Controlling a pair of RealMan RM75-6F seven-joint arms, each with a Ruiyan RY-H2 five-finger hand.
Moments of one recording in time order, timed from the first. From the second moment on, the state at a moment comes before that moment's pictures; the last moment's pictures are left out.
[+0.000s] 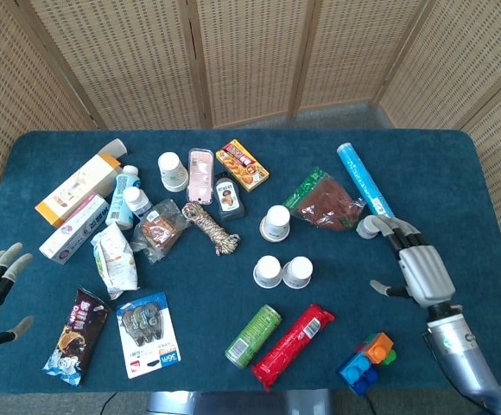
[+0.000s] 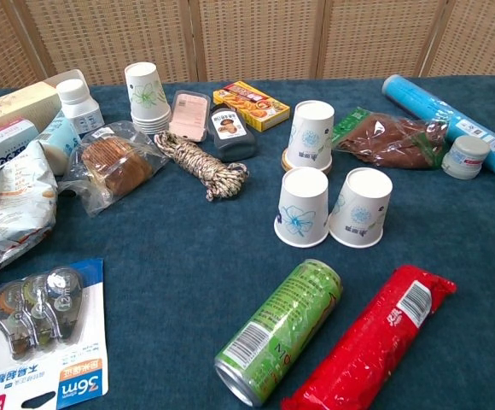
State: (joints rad) left arm -0.14 -0.86 0.16 -1.87 1.60 1.55 0.06; right arm 0.32 -1.17 0.17 -1.72 -1.50 1.24 0.03
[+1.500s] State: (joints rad) left arm -0.11 -0.85 0.07 -1.87 1.52 1.42 0.06; right arm 0.92 -1.60 0.32 -1.40 -0.85 0.83 -0.38
